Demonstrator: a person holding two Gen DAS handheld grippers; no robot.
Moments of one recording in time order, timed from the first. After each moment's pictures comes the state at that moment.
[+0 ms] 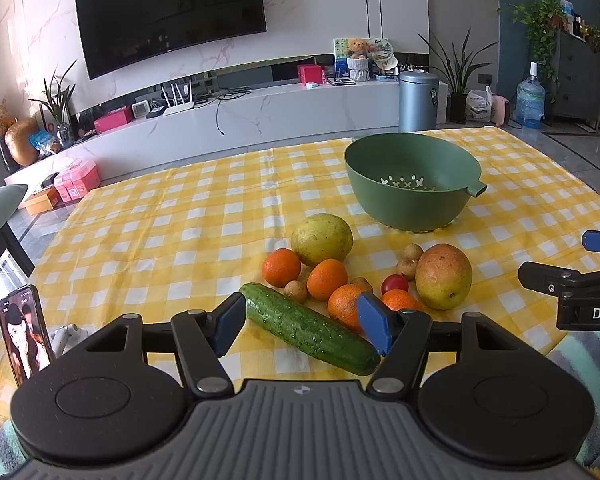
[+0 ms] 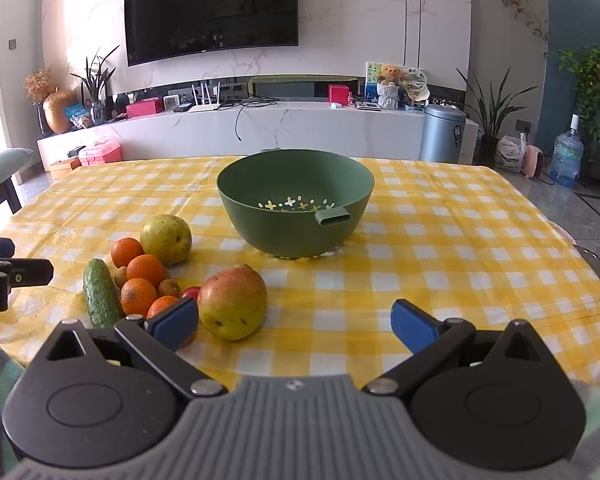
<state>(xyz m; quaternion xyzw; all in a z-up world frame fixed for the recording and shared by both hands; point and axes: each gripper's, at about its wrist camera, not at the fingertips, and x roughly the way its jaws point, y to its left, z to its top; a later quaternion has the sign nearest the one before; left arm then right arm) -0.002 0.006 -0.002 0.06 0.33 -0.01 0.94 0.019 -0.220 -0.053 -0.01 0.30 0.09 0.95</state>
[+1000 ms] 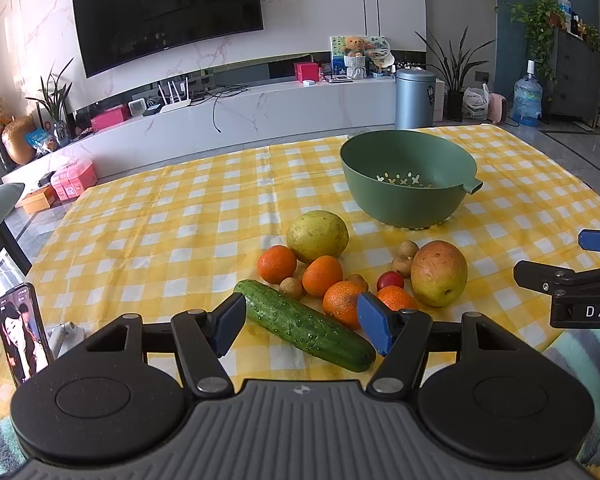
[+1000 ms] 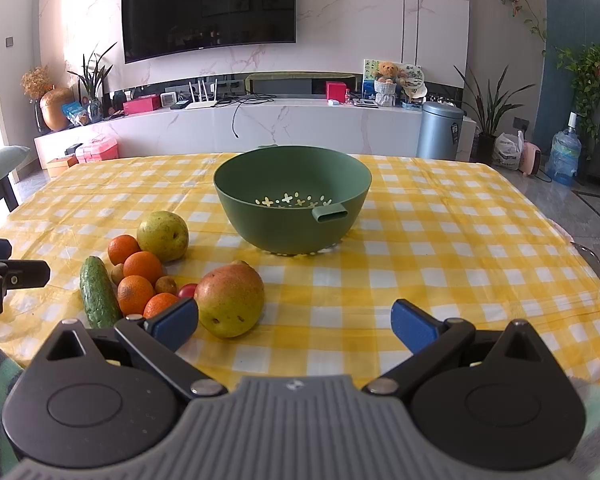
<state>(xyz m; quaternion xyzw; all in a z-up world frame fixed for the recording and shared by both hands) -0.003 0.005 -0.003 0.06 0.34 -0.02 0.94 0.019 -0.221 -0.054 -0.01 0.30 0.08 0.95</state>
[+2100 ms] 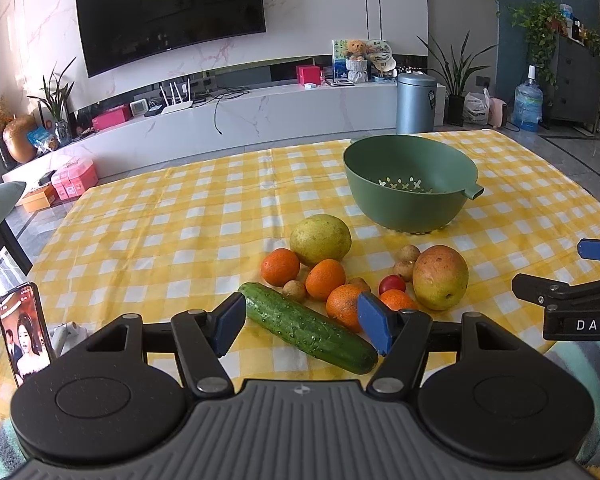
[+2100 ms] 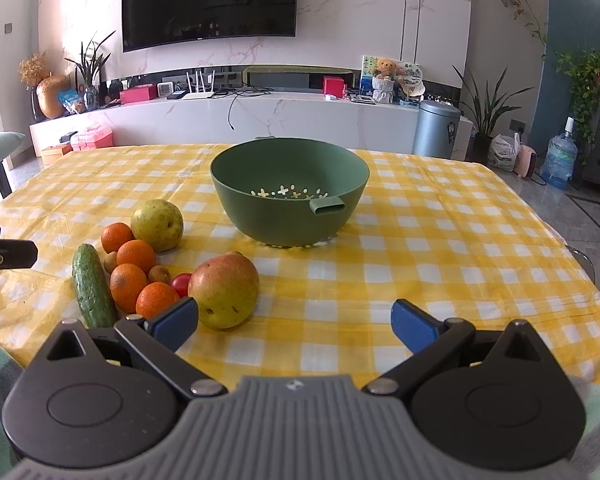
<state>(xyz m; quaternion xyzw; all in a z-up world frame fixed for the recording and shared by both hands) -0.005 0.008 0.001 0.06 0.33 -0.02 0.94 0.019 -0.215 -0.057 -0.03 0.31 0.07 0.95</state>
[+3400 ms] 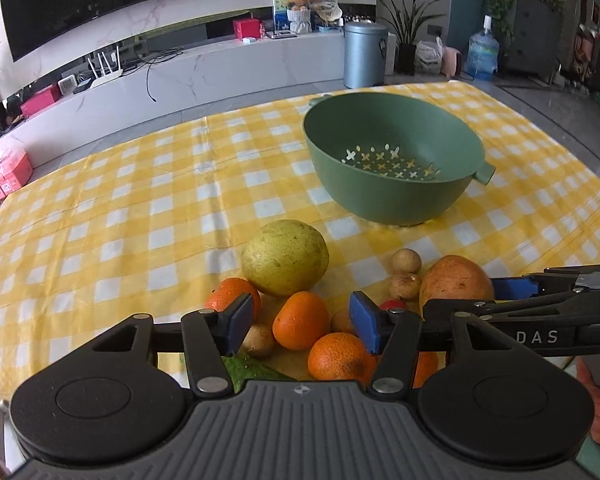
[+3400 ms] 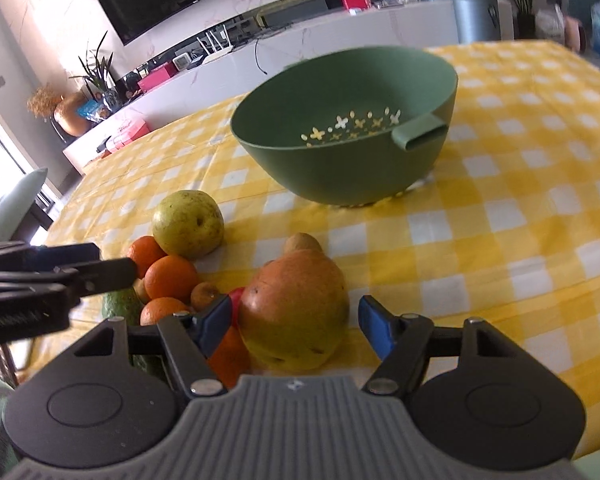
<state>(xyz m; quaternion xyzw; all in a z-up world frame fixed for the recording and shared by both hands) 0.109 0.008 -0.035 0.08 0.40 -0.11 0.91 0.126 -0.192 -0.111 0.14 0.43 0.15 0.88</state>
